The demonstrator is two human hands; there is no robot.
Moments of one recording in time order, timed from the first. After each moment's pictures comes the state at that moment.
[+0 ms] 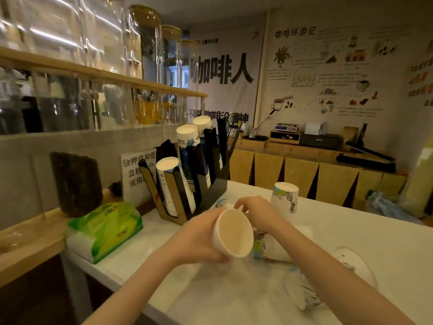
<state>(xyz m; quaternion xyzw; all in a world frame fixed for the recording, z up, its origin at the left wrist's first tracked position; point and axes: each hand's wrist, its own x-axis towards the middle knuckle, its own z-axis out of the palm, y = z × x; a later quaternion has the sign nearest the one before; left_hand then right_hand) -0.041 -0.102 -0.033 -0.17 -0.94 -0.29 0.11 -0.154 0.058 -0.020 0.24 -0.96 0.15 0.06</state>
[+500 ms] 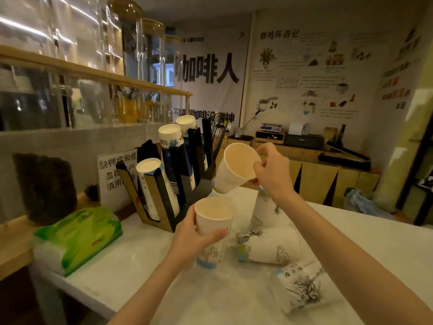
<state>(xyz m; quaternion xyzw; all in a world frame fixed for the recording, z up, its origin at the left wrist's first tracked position) -0.074 -0.076 -0.059 -0.03 -0.79 -0.59 0.18 -0.142 0.090 0.060 0.15 -0.83 0.45 0.28</state>
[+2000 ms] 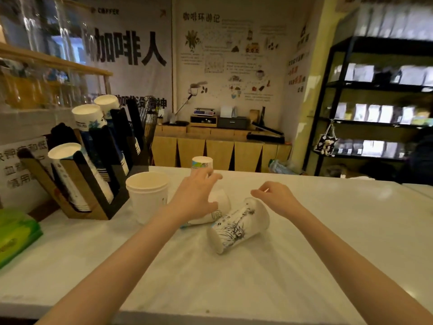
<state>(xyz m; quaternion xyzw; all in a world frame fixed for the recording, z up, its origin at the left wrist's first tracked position) -0.072 0.029 -0.014 -0.30 -0.92 -0.14 0.20 -0.048 0.238 -0.018 -0.09 -0.94 0.30 0.13</state>
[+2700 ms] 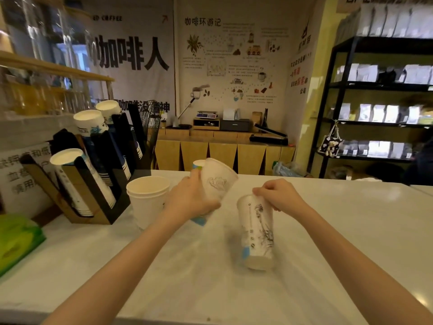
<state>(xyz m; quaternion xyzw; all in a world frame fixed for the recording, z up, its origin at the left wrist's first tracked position) -0.072 0.029 -0.009 -0.13 -0.94 -0.28 0.15 -0.050 0.244 -0.006 -0.04 -0.92 0.37 0.14</state>
